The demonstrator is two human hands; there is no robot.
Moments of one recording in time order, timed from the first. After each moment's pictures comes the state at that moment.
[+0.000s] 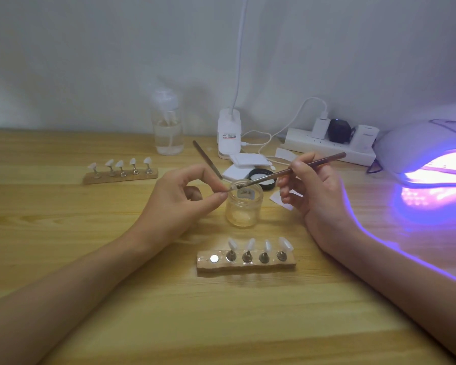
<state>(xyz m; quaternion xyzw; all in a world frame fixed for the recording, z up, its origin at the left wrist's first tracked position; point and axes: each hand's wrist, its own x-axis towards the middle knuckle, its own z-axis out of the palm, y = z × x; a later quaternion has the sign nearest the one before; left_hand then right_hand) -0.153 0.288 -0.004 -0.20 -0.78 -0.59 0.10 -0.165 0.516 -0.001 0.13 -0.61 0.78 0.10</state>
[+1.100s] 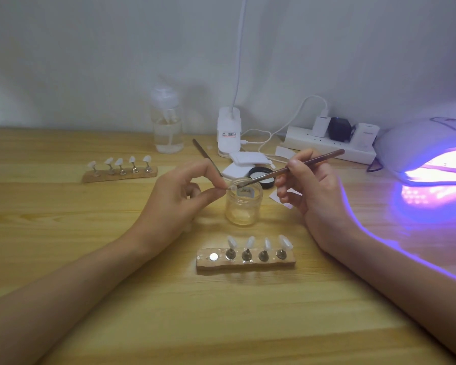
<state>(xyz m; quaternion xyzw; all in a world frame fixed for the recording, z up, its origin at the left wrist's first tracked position) -0.154 0.288 -0.005 -0.24 -0.79 -0.55 0.13 -0.165 0.514 -0.001 0.14 -0.62 0.77 0.10</state>
